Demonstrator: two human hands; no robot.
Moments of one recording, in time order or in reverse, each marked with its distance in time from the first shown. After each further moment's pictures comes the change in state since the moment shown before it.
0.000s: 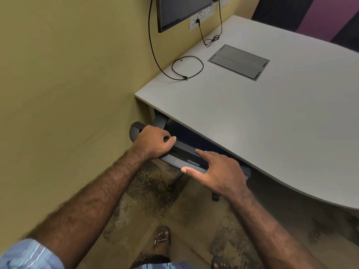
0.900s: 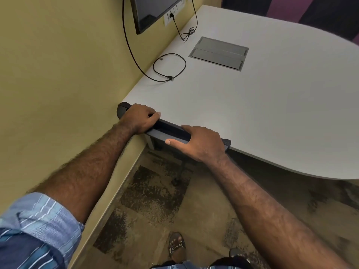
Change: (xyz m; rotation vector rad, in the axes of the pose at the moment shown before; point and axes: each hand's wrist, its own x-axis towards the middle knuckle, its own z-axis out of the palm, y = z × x) left_hand 0.133 -0.098 -0.039 -0.055 -0.109 0.204; right_hand 0.135 -0.063 0.022 0.025 0.065 0.190
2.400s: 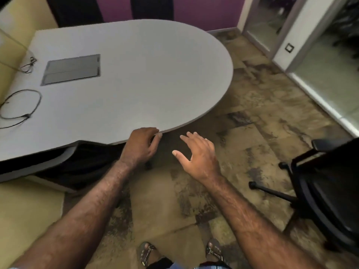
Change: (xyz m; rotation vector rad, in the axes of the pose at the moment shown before) left_hand -0.082 0.449 0.155 -0.148 -0.004 0.639; right_hand -0.359 0.269 -0.058 0.113 0.584 0.526
